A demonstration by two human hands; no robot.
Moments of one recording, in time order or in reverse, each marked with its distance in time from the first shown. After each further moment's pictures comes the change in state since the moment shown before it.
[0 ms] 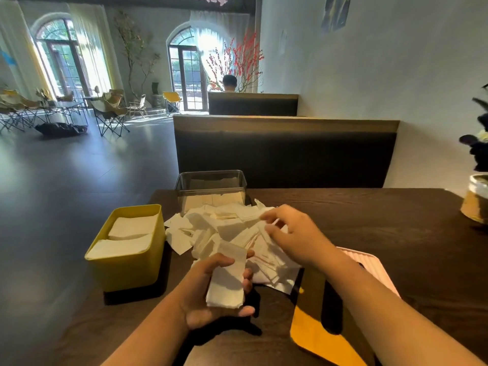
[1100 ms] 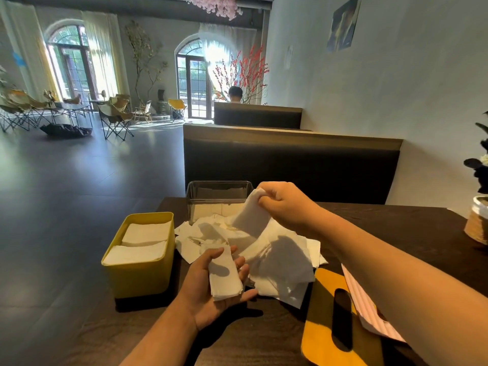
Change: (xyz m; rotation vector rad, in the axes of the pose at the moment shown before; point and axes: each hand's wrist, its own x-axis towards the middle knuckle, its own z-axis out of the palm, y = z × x) left_hand 0.004 0.009 -0.009 -0.263 0.174 0.238; right_hand 0.068 -0.057 -0.012 -0.070 0.015 -0.126
